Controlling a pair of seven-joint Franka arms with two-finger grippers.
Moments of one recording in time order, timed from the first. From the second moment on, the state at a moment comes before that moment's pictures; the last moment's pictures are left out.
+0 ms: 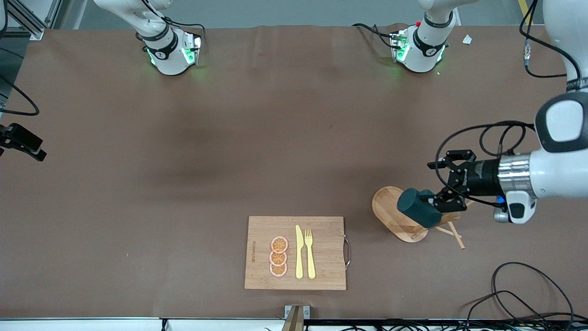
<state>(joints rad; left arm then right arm) 0.23 0.49 -0.48 -1.28 -0.36 1.66 -1.24 -0.01 0.08 -0.07 -1.50 -0.01 1.76 0.01</state>
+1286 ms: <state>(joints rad) 0.25 0.20 -0.56 -1.30 0.14 1.41 -0.47 -0.01 0.08 -0.08 -1.50 -0.01 1.76 0.01</state>
